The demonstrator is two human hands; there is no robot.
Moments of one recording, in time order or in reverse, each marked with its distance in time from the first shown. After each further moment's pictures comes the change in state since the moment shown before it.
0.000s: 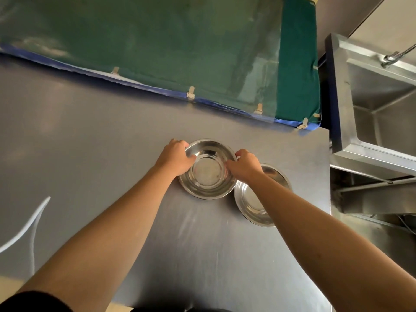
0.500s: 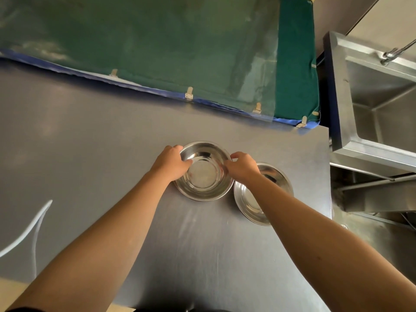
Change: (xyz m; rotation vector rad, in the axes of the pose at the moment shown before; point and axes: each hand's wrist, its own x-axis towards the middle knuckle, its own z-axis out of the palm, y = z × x) left_hand -0.011 -0.009 0.001 -0.066 -0.053 -0.096; right_hand -0.001 0.003 0.008 0.112 -0.033 0.034
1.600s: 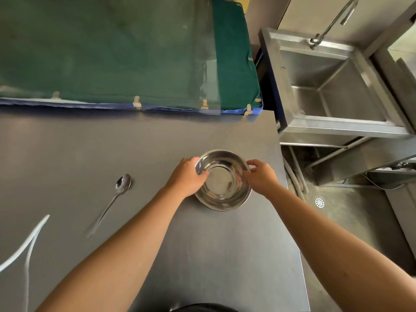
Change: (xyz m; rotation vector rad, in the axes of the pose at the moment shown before) left_hand -0.058 0.112 0.102 -0.039 -0.095 0.287; right_hand -0.063 0.149 -0.100 0.181 0.199 0.119
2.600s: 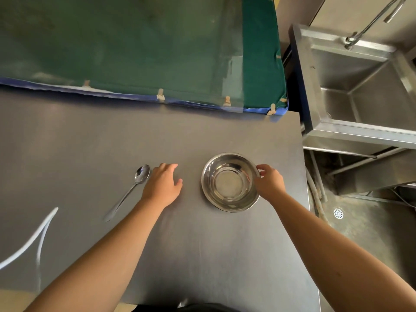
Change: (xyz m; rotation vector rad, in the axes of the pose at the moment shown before) left_hand -0.038 -0.099 -0.032 0.258 0.194 -0.100; right_hand 0.013 0.008 0.041 -0.009 0.049 -0.042
